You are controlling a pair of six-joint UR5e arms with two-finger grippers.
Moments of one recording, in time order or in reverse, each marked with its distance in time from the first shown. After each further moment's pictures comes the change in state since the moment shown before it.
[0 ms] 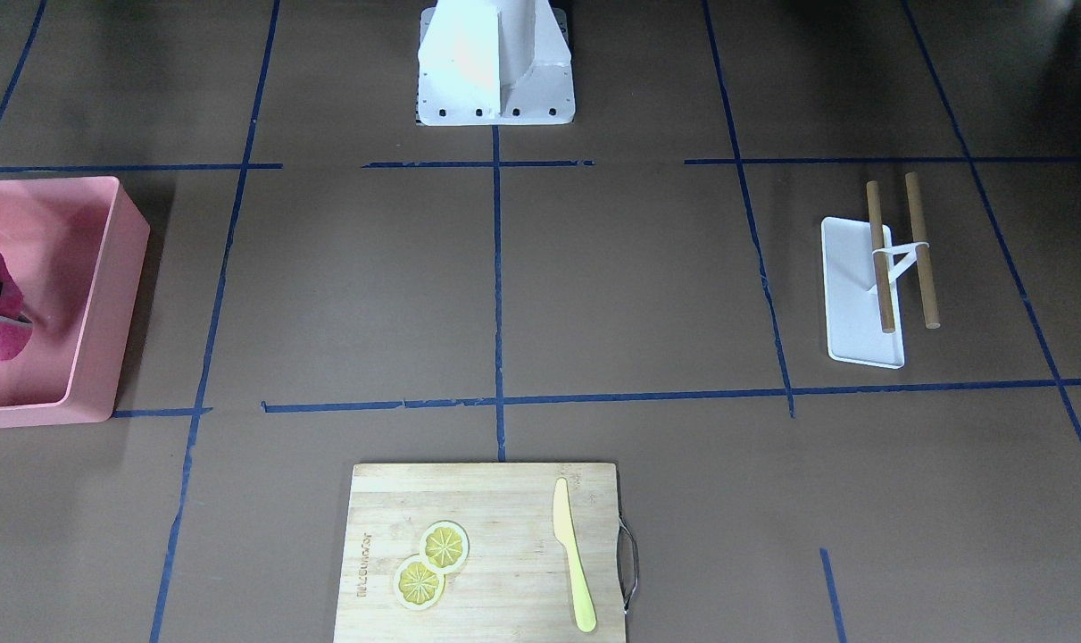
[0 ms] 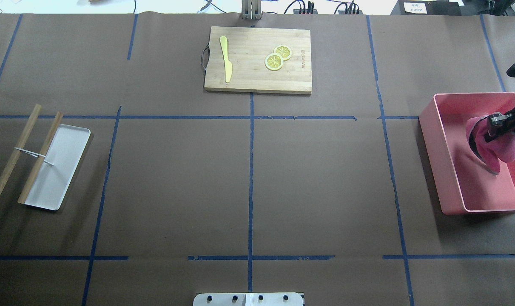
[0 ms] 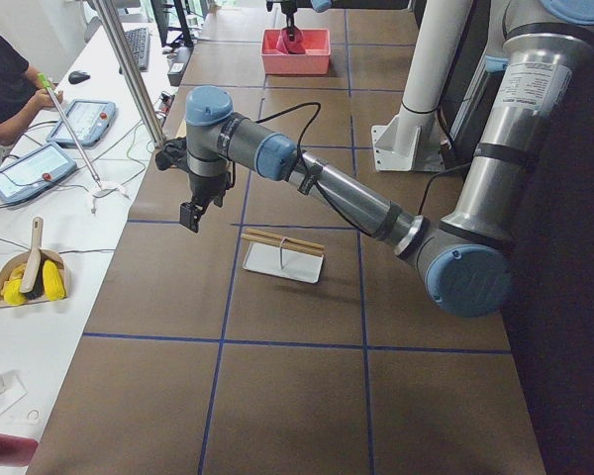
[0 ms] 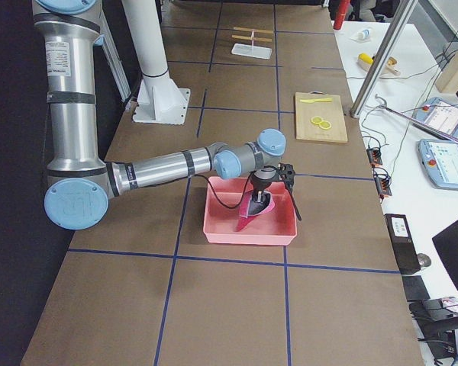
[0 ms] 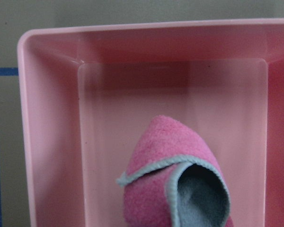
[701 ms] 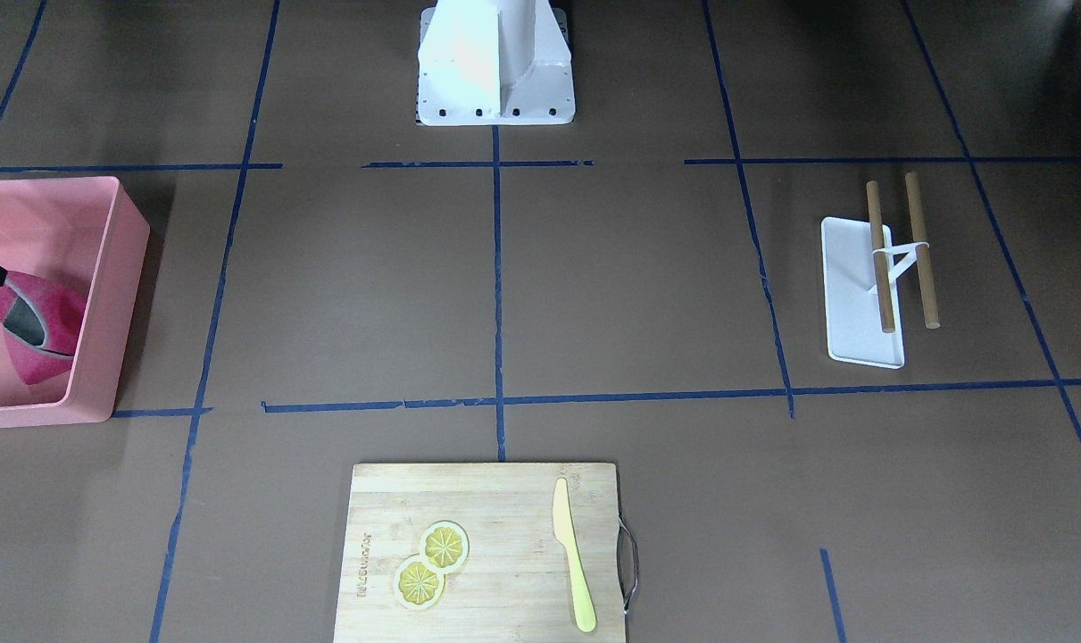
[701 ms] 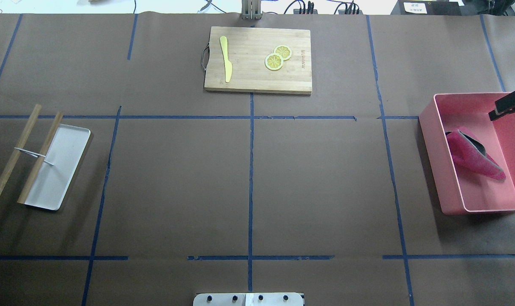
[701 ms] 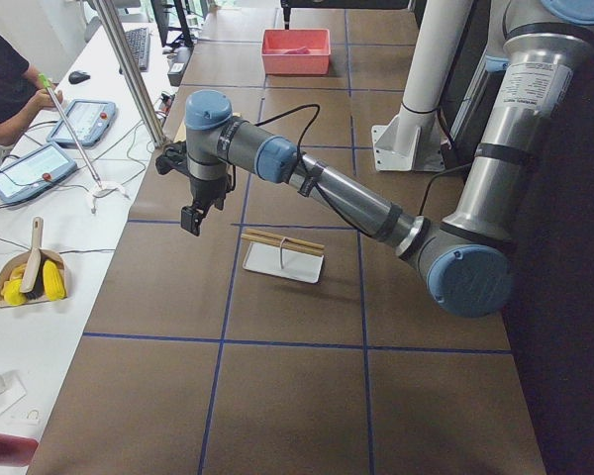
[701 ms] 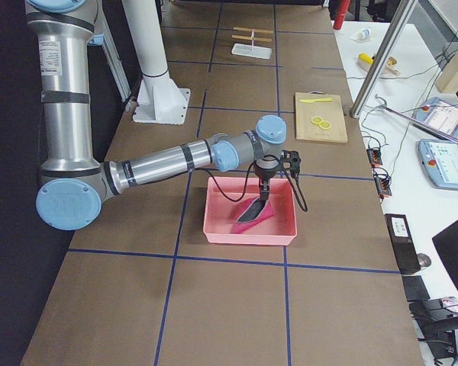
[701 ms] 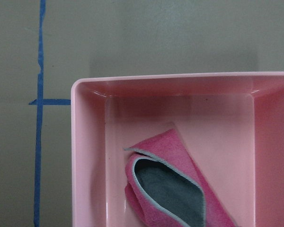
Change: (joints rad) left arm -0.001 0.014 0.012 0.012 -0.003 0.005; right arm 0.139 -0.007 0.085 -0.023 0.053 -0.069
